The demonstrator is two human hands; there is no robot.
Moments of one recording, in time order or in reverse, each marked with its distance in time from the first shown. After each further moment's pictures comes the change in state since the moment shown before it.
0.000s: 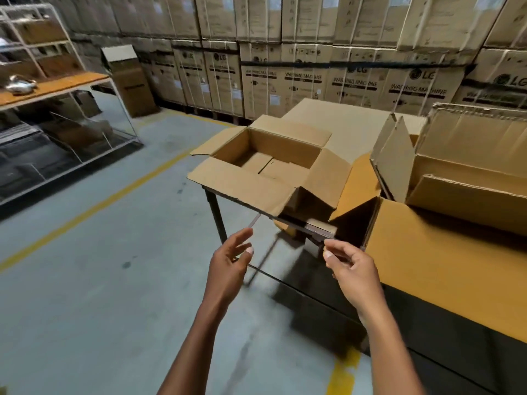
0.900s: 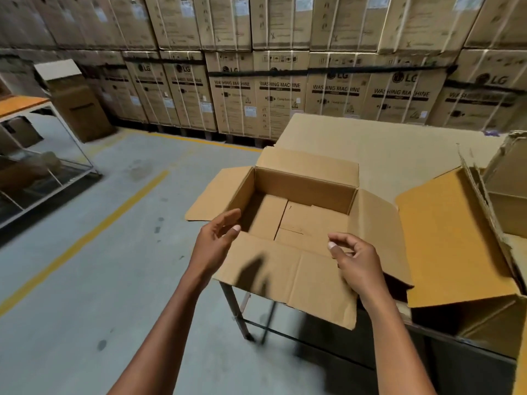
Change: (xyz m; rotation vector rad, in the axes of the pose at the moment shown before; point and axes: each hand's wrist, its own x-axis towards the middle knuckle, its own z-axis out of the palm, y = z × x) left_hand 0.421 -0.029 -0.123 0.015 -0.232 0.091; right_hand 0.288 -0.061 0.201 -0.101 0.223 0.017
